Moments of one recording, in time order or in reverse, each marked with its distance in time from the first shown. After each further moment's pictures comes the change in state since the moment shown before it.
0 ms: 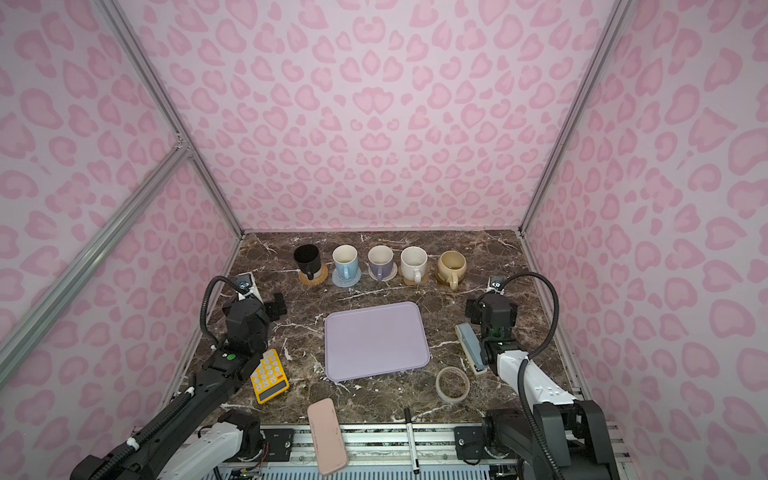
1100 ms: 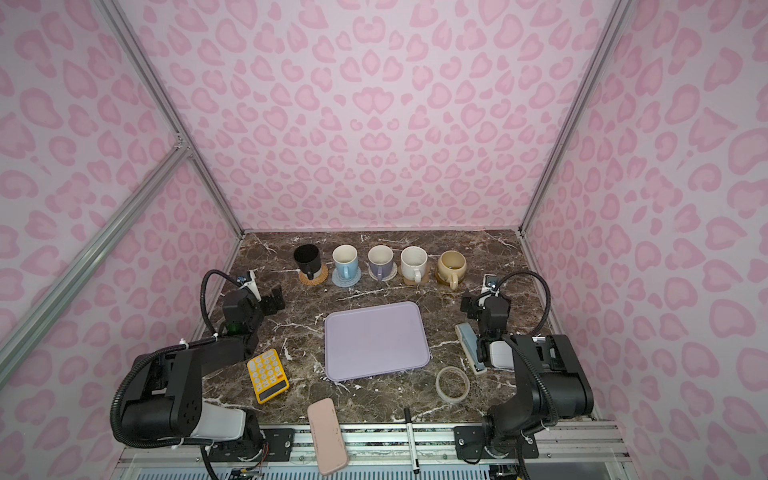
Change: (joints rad) left arm 0.319 0.510 -0.037 0.452 0.535 -0.025; right arm -0.047 0.386 -0.036 0.540 -0.153 -0.042
